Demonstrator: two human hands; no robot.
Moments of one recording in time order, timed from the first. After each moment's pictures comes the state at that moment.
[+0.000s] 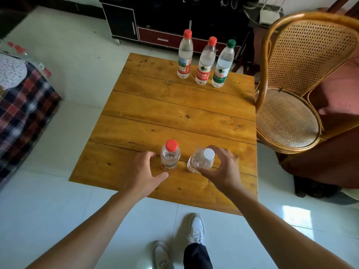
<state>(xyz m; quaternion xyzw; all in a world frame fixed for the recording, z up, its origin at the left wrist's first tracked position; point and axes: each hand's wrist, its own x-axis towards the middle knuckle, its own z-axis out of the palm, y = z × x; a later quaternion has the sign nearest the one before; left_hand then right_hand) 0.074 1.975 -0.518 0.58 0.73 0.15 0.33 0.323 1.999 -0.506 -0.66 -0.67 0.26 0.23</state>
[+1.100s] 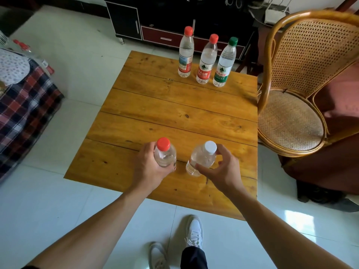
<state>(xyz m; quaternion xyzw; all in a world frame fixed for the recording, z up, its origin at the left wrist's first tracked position) 0.112 1.992 -0.536 0.57 0.71 0.32 0.27 0.333 2.006 -0.513 -0.66 -0.62 0.32 0.29</state>
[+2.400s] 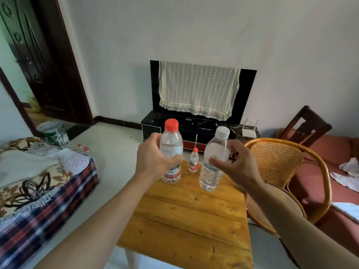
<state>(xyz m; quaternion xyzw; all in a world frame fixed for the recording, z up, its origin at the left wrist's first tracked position) 0.035 1.944 -0.088 0.61 0.60 0.50 0.16 0.284 1.967 -0.090 -0.52 -0.71 0.17 0.44</state>
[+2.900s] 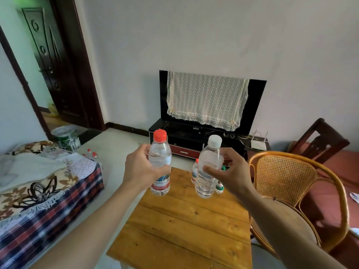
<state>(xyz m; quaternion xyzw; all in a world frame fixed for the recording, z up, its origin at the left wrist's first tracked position) 0.043 1.958 -0.084 0.56 0.66 0.48 0.16 0.298 2.002 -0.084 -0.49 -0.70 0.24 0.46</state>
